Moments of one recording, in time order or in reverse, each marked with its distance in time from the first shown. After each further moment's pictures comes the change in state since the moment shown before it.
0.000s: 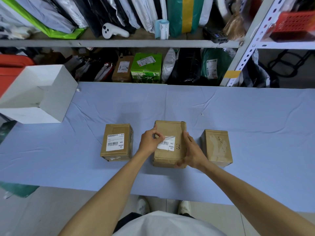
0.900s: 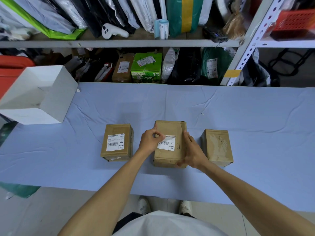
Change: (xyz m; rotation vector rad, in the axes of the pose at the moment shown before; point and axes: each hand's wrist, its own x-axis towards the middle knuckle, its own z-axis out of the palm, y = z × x) left_hand 0.004 -0.003 0.000 -0.022 -0.010 -0.026; right_hand 0.001 0.000 0.001 -0.015 0.006 -0.003
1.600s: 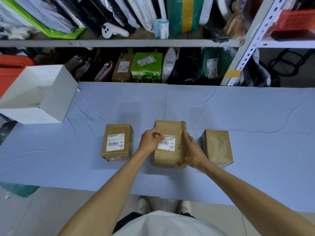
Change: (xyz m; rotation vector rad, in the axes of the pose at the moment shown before) left_hand -0.002 0.003 -0.002 -0.028 -0.021 -0.024; right_hand 0.005 0.003 0.003 -0.018 -0.002 -0.008
